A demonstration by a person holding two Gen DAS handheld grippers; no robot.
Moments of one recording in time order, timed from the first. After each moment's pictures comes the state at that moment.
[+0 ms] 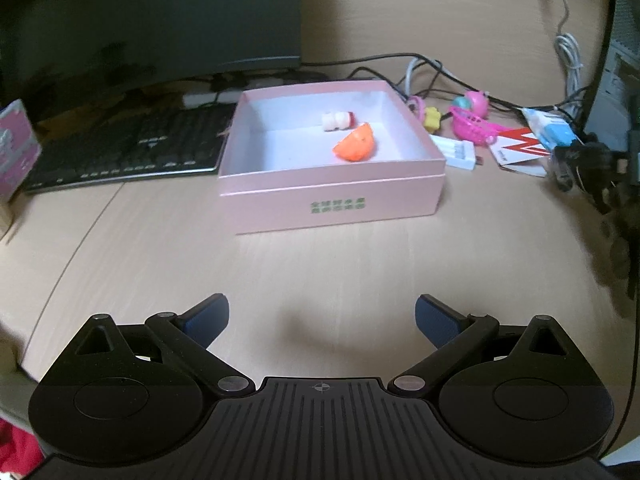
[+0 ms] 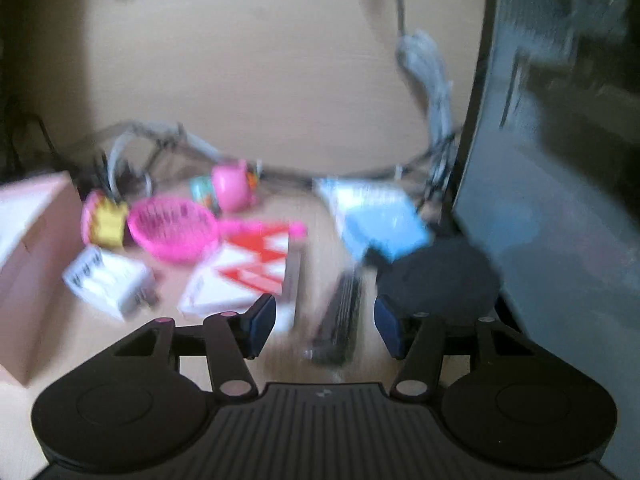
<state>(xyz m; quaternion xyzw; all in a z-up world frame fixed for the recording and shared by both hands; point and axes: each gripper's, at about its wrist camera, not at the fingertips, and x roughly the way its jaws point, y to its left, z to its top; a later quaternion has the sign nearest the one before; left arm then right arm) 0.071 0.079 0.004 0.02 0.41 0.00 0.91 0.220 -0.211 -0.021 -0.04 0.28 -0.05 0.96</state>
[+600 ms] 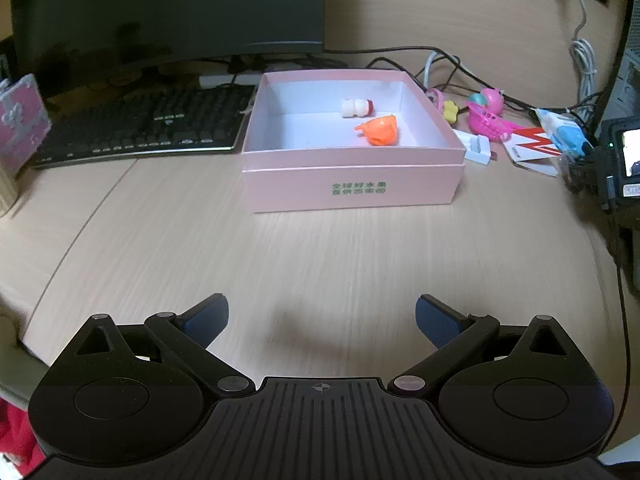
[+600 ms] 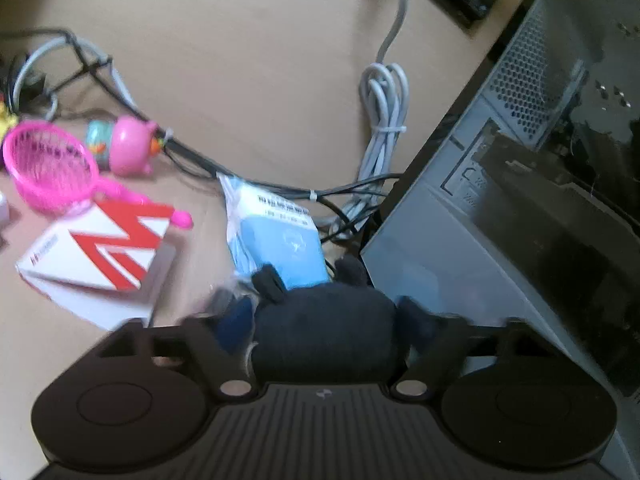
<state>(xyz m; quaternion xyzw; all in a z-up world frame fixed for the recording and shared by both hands) 0.066 0.094 0.000 0.00 0.42 0.01 0.91 0.266 -0.201 -0.068 -0.25 0.25 -0.17 0.92</state>
